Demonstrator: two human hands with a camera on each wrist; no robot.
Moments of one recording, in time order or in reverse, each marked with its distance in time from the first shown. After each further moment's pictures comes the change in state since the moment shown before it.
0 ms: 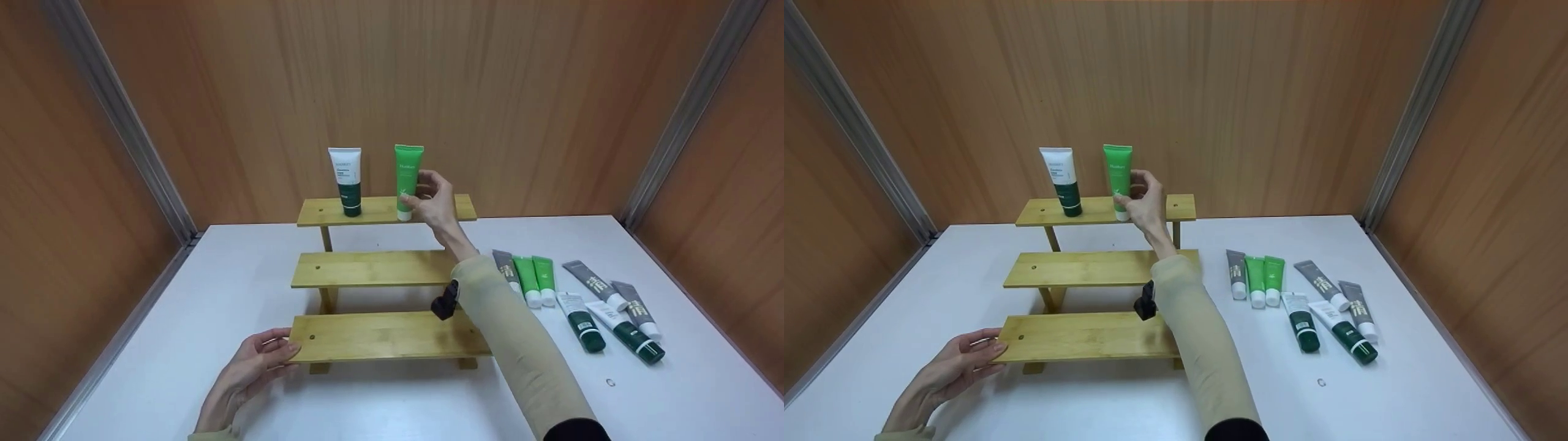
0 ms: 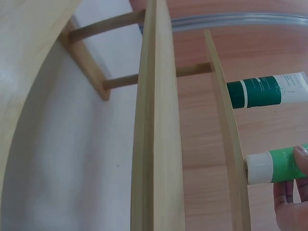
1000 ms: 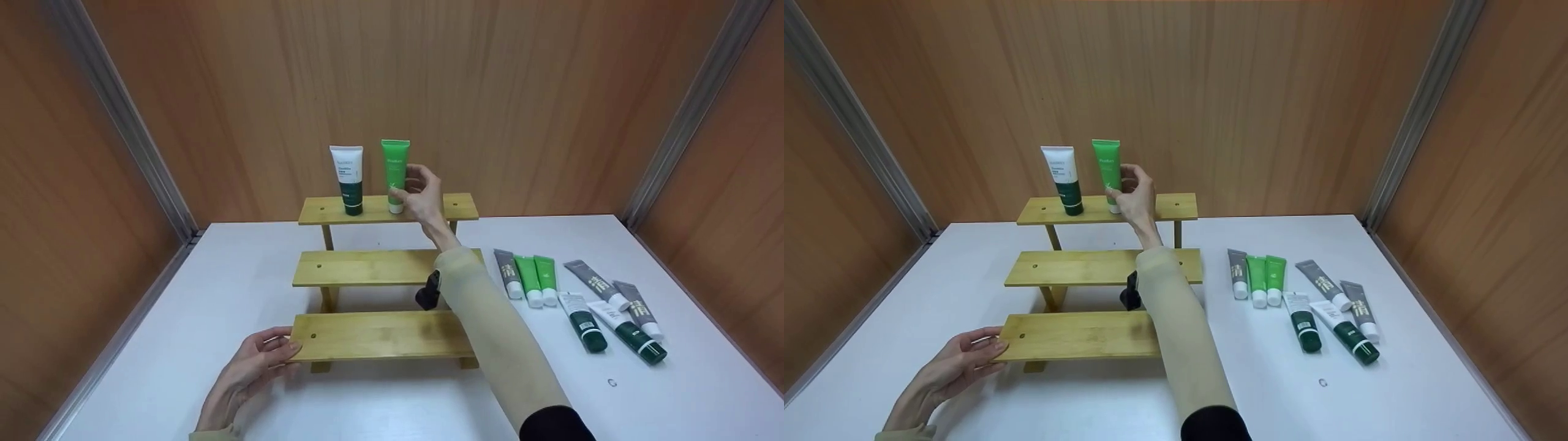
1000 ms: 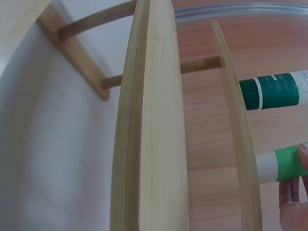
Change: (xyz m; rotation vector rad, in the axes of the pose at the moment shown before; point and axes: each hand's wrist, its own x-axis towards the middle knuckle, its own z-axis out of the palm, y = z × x) left_hand -0.002 0.001 0.001 0.020 -0.015 0.010; right_hand 0.013 0.008 0.021 -0.019 0.032 -0.039
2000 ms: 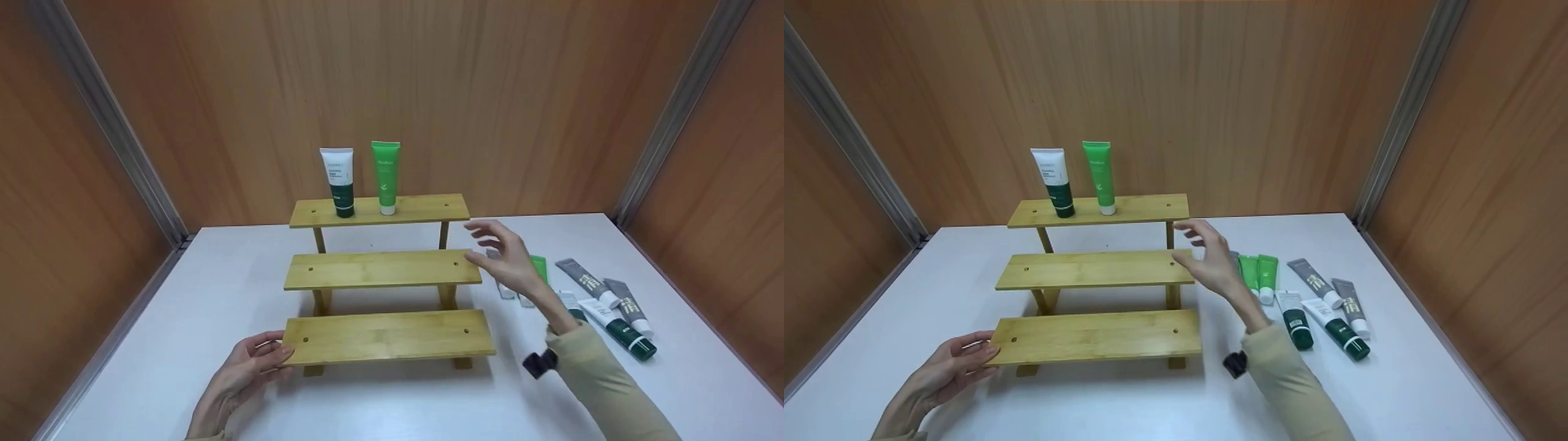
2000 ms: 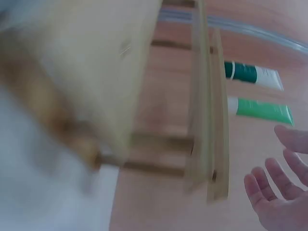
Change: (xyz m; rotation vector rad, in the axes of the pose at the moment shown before) left_hand 0.000 -0.002 -0.004 0.000 0.005 -0.015; right_hand -0.107 -0.005 -0.145 -0.357 -0.221 -0.095
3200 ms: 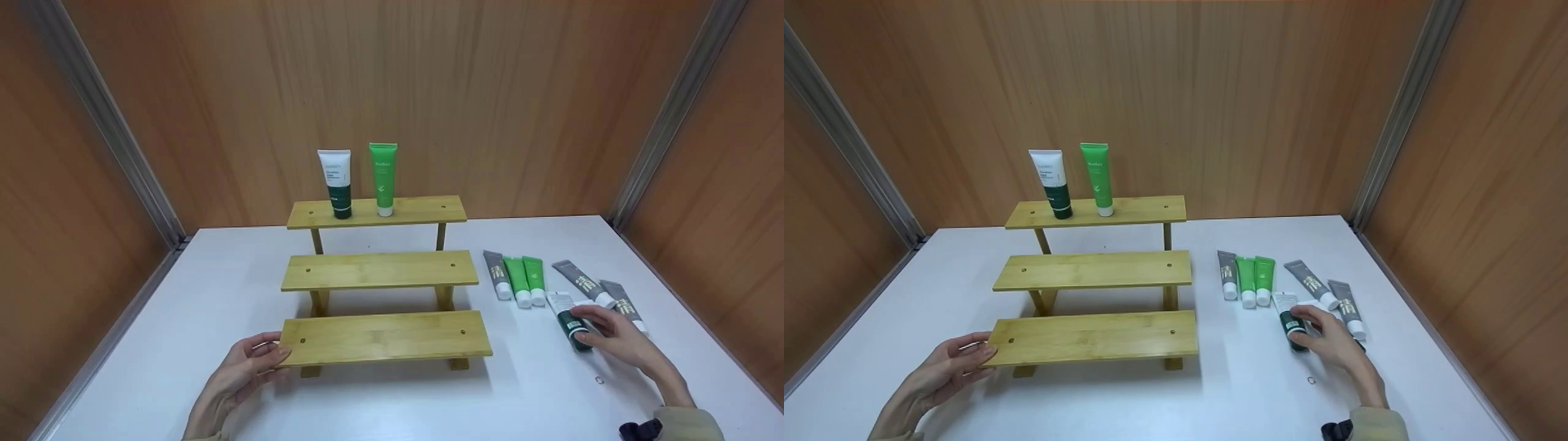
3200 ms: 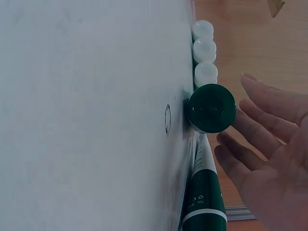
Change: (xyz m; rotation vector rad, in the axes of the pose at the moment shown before) left_hand -0.001 0.001 0.000 -0.020 -0.022 0.013; right_hand -0.142 0.115 -0.131 -0.223 -0.218 0.371
